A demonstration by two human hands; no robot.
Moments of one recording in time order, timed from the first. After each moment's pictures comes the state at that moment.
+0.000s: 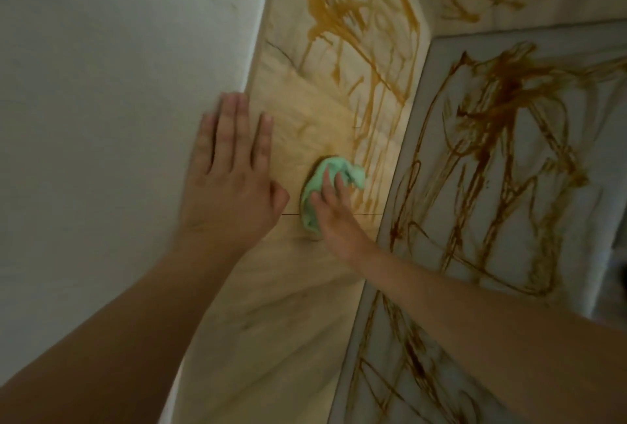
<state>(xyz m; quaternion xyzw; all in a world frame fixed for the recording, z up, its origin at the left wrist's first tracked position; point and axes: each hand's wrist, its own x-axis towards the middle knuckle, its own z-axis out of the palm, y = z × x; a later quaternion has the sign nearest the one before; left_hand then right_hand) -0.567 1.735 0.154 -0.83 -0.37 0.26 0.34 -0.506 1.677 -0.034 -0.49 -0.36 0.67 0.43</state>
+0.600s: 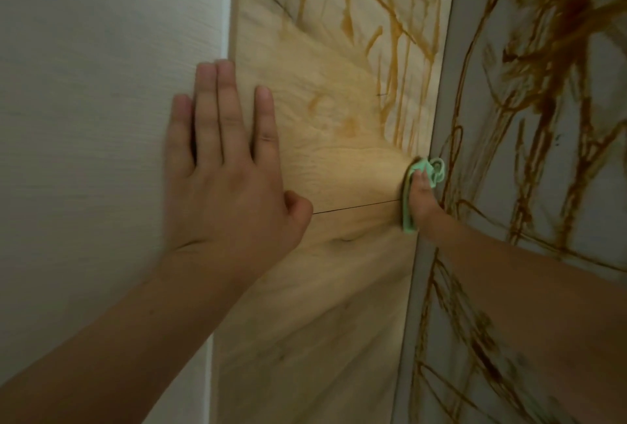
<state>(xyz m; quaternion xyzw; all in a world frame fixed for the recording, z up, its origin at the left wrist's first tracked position) -0.574 1.741 0.147 -0.81 -0.37 0.29 0.34 -0.538 1.709 -0.233 -0.59 0.05 0.71 0.38</state>
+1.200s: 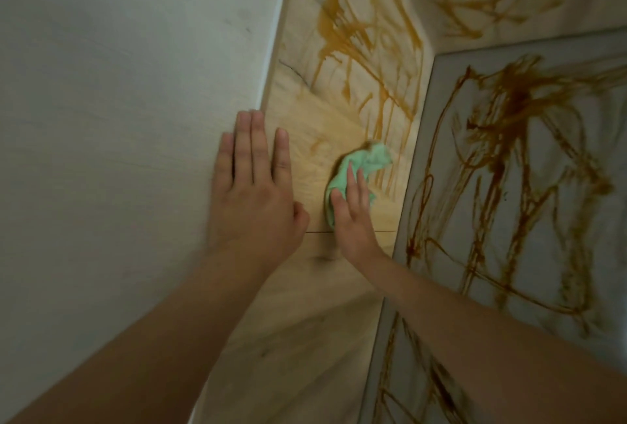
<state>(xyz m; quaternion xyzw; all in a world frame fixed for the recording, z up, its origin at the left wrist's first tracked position) -0.557 1.734 0.147 -0.81 -0.42 0.26 0.32 -0.521 1.701 -0.046 -0.52 -0.23 0.61 0.55</state>
